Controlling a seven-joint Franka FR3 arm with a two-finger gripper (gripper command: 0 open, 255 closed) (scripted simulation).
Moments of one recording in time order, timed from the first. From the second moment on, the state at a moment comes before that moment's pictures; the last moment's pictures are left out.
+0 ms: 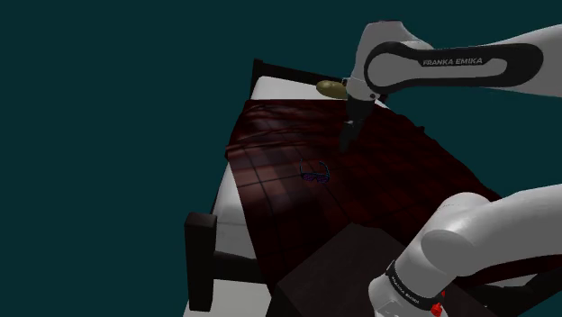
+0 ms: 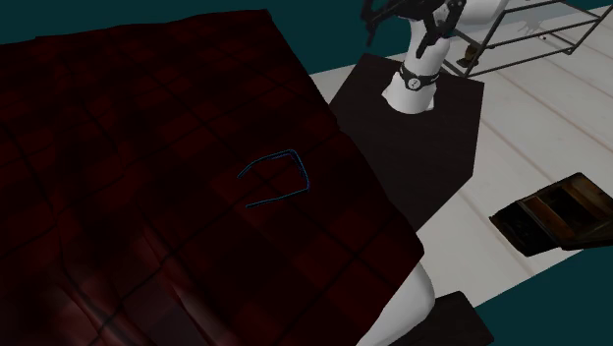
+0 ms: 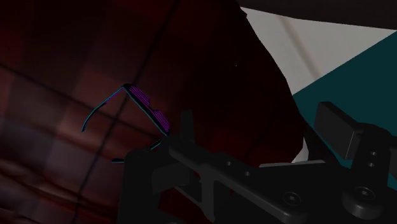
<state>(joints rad) -0.02 -0.64 -0.06 -2.49 -0.16 1.81 -0.25</state>
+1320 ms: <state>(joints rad) -0.04 0.14 -0.19 -2.26 -0.12 2.30 -0.54</state>
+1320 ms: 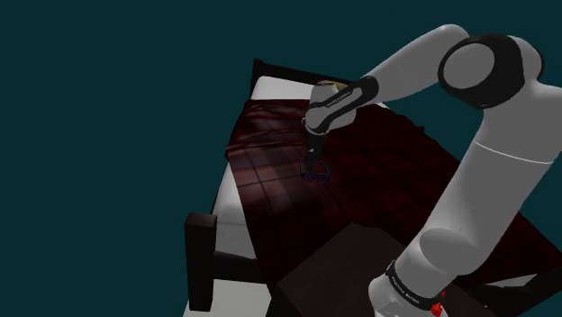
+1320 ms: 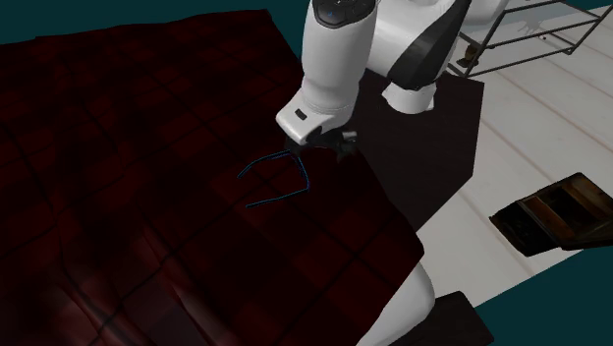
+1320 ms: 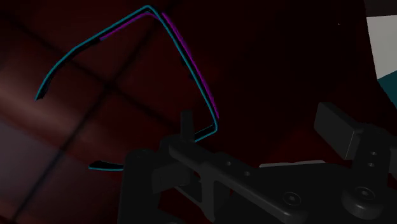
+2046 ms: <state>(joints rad) -0.07 0.39 -0.17 -2.14 -0.08 2.42 -0.60</state>
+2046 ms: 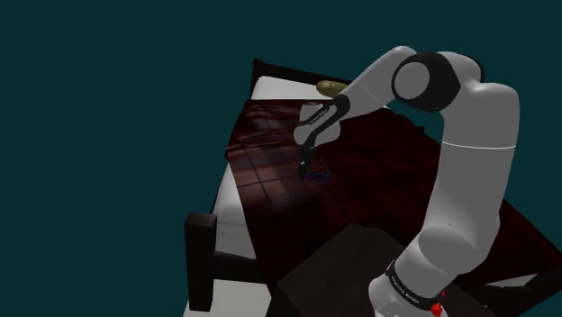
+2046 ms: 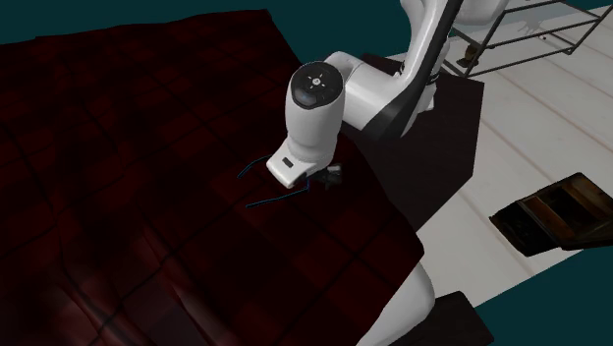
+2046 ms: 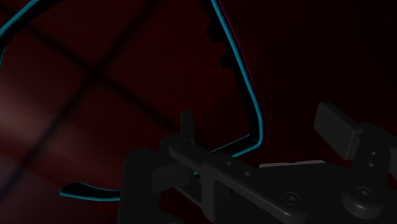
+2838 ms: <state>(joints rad) -0.07 0.41 -0.17 -2.14 -0.08 2.44 -0.60</state>
